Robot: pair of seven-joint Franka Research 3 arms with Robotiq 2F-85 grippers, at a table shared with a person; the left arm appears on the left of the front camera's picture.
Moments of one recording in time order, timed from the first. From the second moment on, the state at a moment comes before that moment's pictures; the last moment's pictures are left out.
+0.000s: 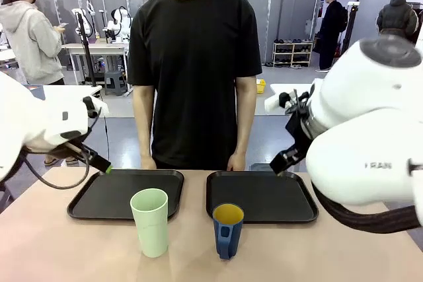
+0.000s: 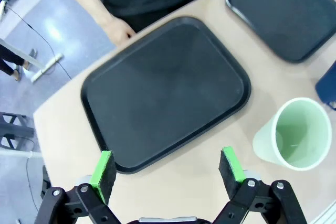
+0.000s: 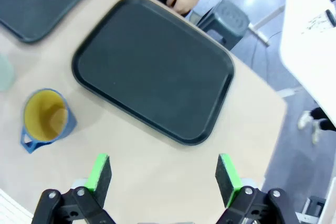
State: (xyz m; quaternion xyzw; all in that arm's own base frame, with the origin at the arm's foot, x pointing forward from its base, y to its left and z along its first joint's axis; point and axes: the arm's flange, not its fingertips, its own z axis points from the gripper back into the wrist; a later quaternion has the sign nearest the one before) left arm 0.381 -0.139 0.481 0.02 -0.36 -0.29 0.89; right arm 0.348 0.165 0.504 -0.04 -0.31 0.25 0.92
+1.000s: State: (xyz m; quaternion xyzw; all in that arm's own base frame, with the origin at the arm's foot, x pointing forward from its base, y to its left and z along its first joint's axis) left arm 0.357 -0.154 0.517 0.04 -0.39 -0.31 0.86; right arm 0.326 0.175 0.535 -0.05 -0.33 0.25 0.91
